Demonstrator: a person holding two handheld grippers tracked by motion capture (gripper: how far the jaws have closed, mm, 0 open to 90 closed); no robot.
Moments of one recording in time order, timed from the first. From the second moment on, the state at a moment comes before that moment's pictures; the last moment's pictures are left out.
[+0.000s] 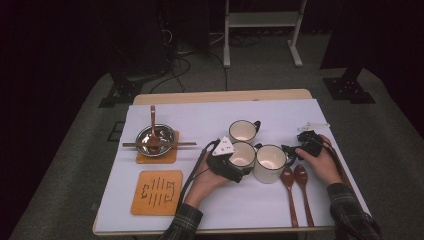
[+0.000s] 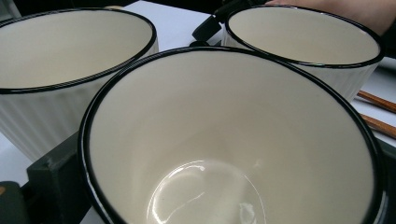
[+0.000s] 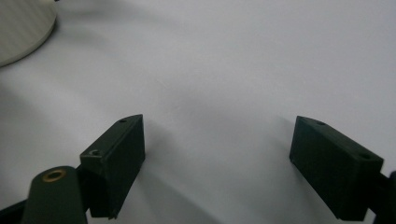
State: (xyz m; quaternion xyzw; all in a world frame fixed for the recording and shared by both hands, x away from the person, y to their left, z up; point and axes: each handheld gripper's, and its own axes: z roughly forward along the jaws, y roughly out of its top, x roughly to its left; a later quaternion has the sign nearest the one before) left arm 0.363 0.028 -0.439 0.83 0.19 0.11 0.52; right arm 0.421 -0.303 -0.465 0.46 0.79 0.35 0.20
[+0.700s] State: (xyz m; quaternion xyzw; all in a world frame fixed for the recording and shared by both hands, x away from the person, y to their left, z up) left arm 0.361 0.028 -0.438 0.83 0.19 0.13 0.52; right arm 0.421 -0.303 -0.465 0.46 0.79 0.35 0.20
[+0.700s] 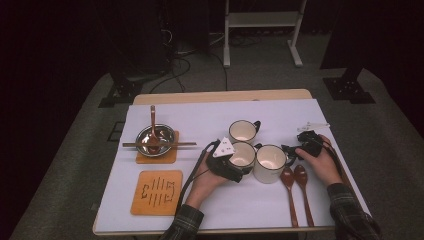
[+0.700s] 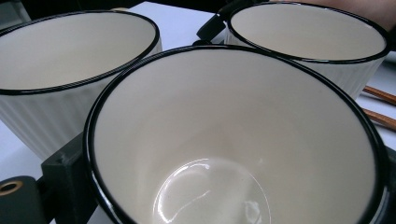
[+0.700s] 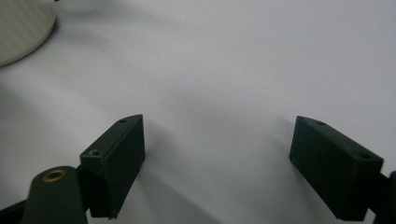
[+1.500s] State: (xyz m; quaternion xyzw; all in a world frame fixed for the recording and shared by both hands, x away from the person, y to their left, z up) left arm 0.358 0.033 -0.430 0.83 0.19 0.12 0.51; right arm 0.421 -0.303 -0.465 0.46 0.79 0.35 0.20
